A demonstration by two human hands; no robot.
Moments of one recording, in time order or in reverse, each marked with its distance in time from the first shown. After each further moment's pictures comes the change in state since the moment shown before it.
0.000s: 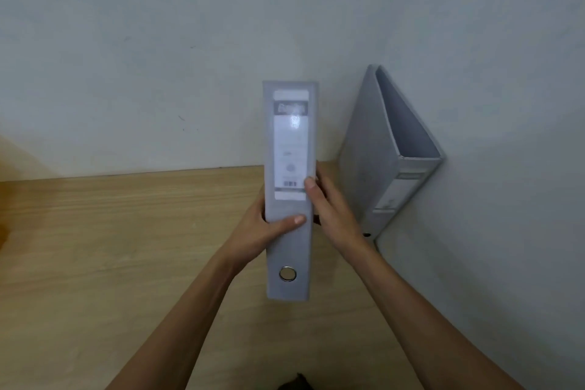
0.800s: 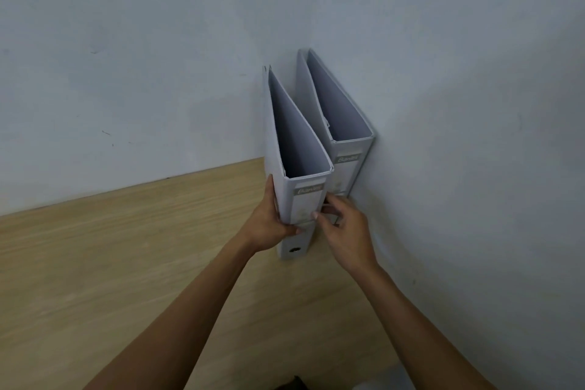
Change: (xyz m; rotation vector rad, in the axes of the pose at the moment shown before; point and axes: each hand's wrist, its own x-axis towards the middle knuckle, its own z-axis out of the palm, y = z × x) left_hand 0.078 -0.045 0.075 0.446 -0.212 -0.055; right_hand -0.054 0.053 -0.080 -0.260 0.408 0.026
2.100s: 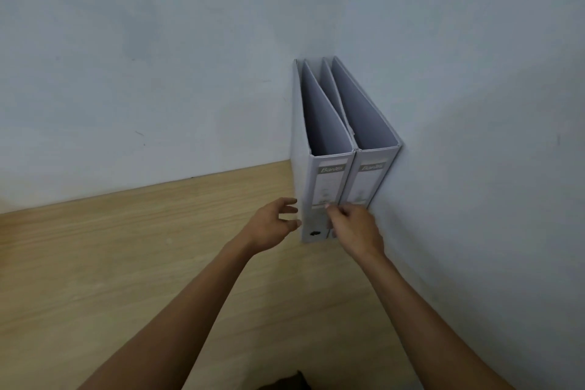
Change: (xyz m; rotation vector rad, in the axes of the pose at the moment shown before) left_hand -0.012 0.005 -0.026 0.149 0.033 -0.152; right_hand 0.027 -0.005 0.017 -0.285 -0.085 0.332
